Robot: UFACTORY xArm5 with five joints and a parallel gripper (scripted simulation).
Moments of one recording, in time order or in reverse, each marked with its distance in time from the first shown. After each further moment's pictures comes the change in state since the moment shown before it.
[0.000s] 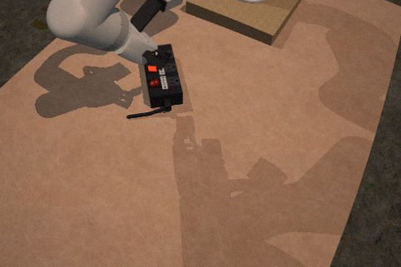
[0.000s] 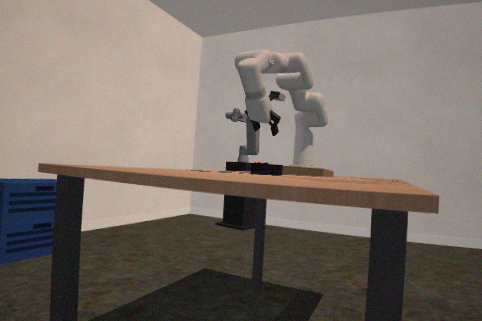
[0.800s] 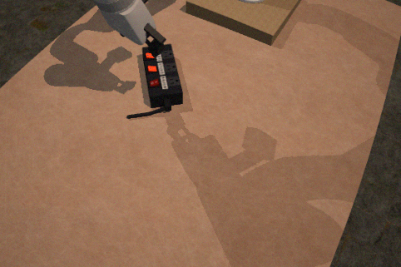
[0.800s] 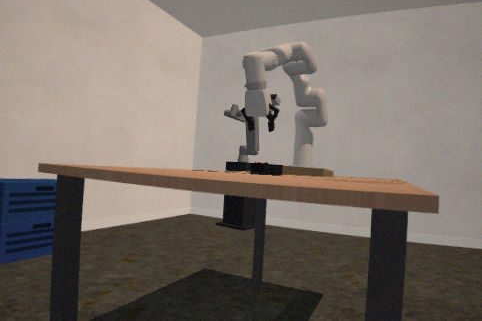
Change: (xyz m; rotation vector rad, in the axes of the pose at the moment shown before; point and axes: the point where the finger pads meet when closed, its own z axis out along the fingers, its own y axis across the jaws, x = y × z) arm -0.004 -0.019 -0.005 -0.096 -0.356 -0.185
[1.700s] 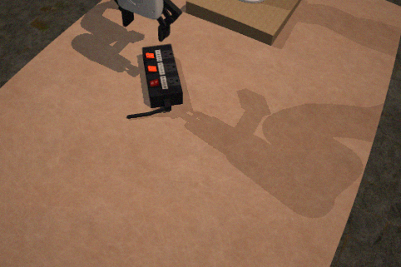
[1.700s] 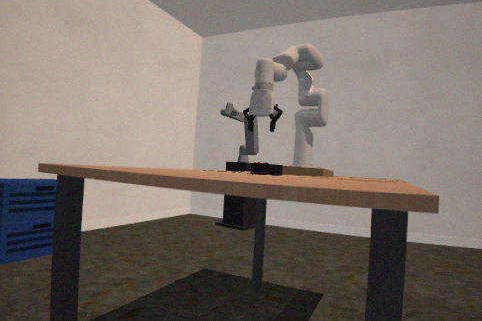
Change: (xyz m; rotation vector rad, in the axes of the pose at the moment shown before) arm 0.031 -0.020 0.010 -0.004 -0.366 -0.169
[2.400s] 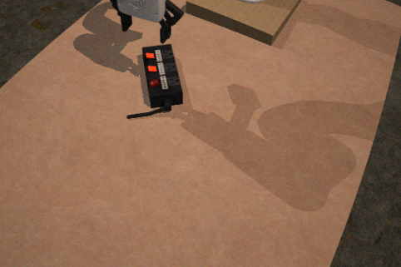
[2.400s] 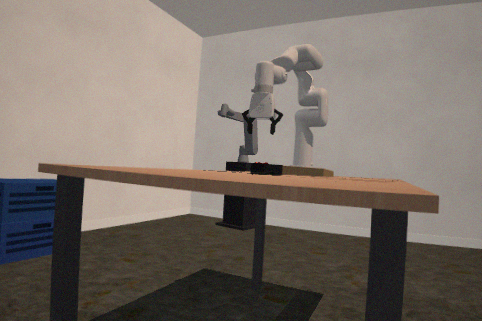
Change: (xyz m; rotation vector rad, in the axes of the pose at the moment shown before) arm 0.001 -0.001 0.011 0.002 -0.009 -0.118
